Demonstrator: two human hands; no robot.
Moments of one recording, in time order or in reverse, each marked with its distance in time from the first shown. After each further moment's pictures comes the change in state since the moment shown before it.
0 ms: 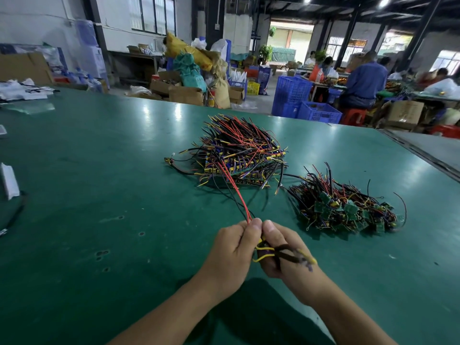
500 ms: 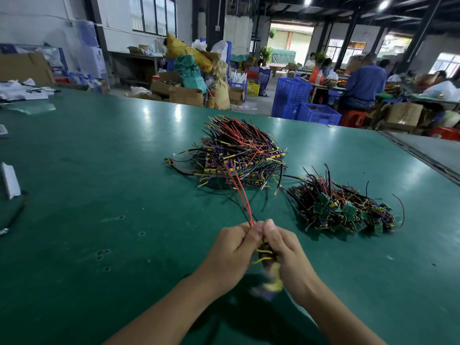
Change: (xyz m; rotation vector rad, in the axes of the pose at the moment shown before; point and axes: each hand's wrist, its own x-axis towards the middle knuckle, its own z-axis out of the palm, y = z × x) left_hand 0.006 -0.011 -0.003 0.019 -0.115 0.005; right_hand 0.002 0.004 0.002 -0.071 0.098 0.004
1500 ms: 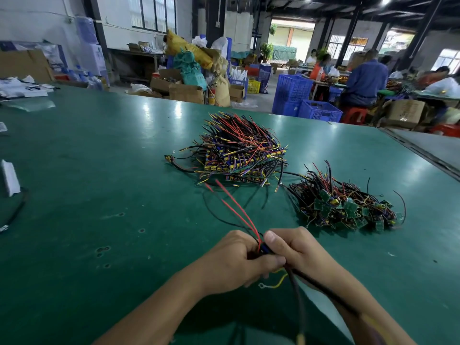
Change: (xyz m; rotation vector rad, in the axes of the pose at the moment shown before) left_hand -0.005 0.007 -0.013 0.255 -0.349 -0.016; right_hand 0.003 -0.003 -0.038 -0.502 -0.241 -0.104
